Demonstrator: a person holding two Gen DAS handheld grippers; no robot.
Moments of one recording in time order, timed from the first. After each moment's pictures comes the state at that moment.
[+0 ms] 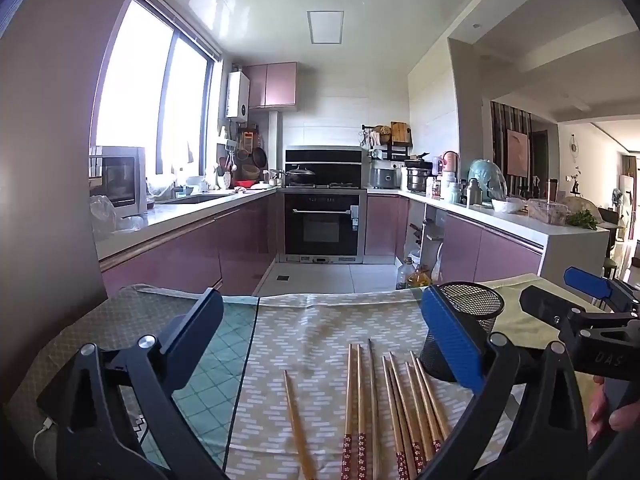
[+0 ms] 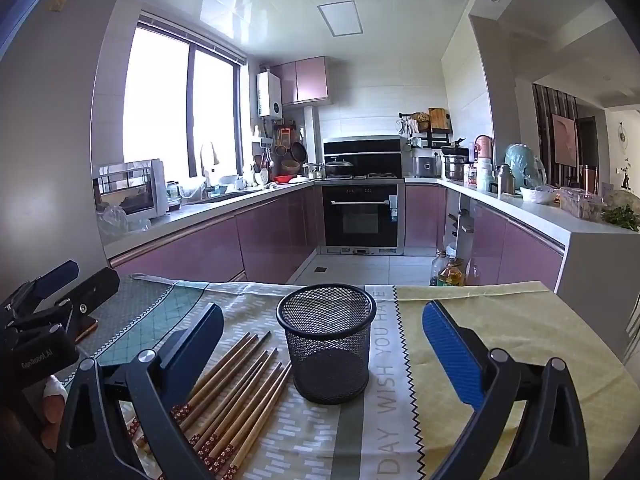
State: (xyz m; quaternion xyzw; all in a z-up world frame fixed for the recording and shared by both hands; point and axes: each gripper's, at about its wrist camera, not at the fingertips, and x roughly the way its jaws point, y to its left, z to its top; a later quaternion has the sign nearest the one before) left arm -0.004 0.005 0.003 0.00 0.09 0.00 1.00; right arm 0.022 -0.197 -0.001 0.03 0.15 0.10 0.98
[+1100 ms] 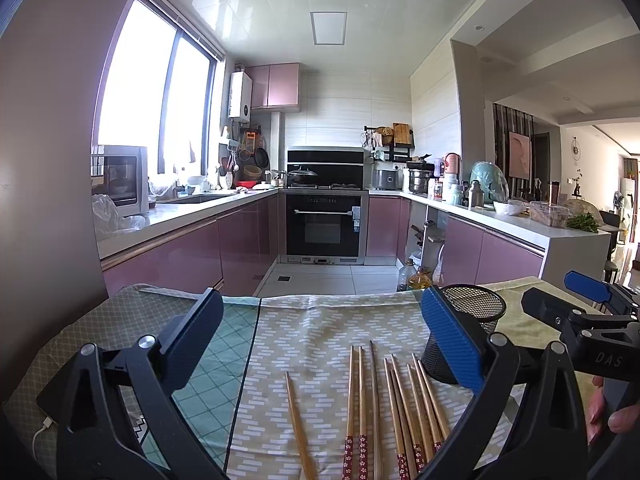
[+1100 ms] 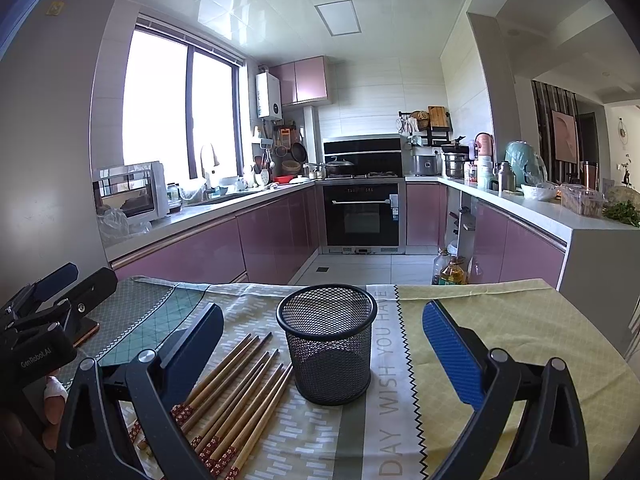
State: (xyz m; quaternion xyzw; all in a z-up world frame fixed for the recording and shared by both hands) left arm -0.006 0.006 0.003 0.00 0.09 0.00 1.00; right arm 0.016 -0.199 -0.001 0.03 0.14 0.11 0.98
